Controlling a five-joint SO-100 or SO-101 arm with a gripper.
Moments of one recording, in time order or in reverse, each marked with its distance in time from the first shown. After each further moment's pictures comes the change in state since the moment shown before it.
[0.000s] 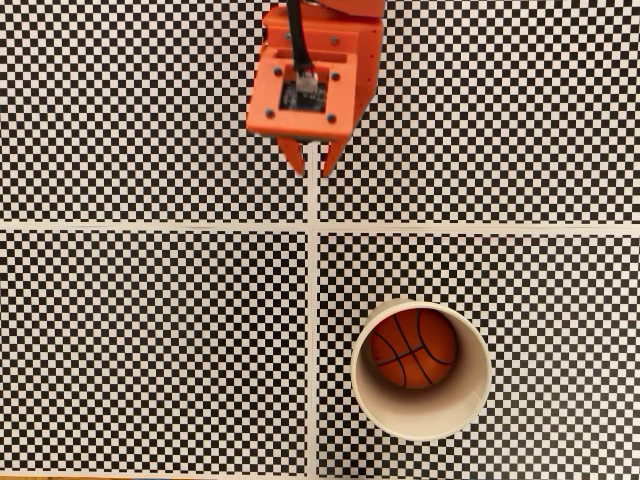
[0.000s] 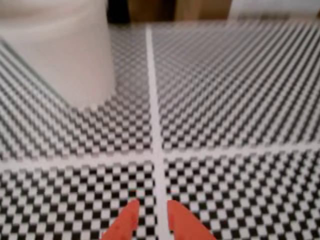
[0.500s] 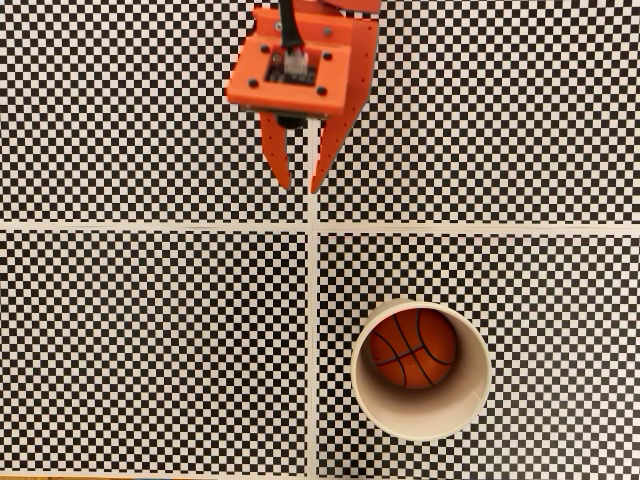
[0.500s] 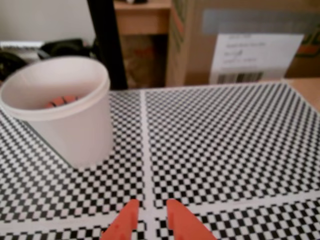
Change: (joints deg) arm 1.1 -0.1 0.0 -17.2 0.7
